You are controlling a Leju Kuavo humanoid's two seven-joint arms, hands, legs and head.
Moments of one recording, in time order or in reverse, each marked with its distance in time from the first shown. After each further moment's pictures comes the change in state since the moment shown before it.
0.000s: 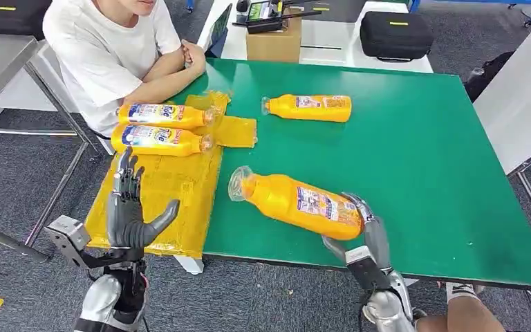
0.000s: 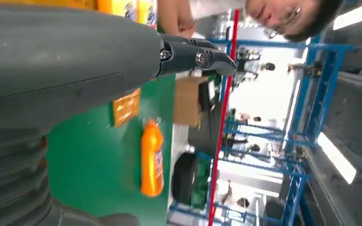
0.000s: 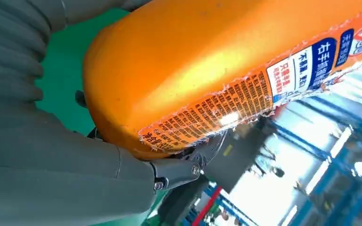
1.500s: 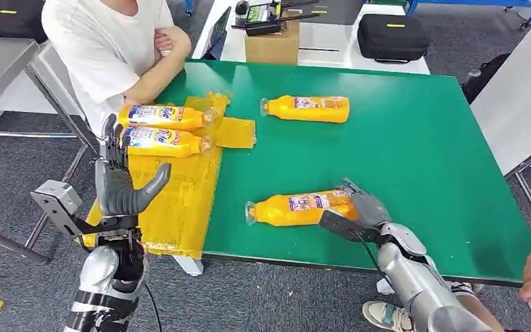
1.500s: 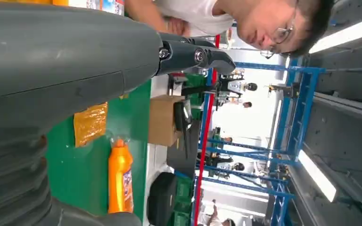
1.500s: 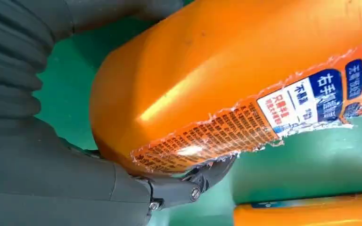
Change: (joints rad) left arm -0.160 -0.015 0.011 -0.003 -0.019 0.130 0.090; right arm -0.462 -0.123 0.177 0.635 0.564 0.179 0.406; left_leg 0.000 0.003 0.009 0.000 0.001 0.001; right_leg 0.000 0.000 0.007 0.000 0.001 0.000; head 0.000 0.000
